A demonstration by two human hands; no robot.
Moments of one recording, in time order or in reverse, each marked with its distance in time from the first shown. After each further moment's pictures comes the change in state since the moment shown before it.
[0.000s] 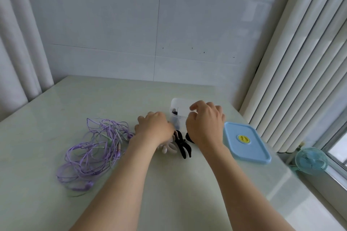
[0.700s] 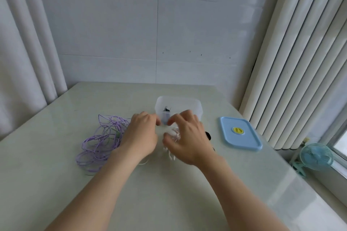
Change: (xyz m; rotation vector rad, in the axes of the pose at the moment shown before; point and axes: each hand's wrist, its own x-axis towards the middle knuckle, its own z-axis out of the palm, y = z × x) left_hand -0.077 -0.032 -0.014 0.103 0.301 0.287; right_hand -0.070 0.004 -0.009 0.092 -0.208 -0.401
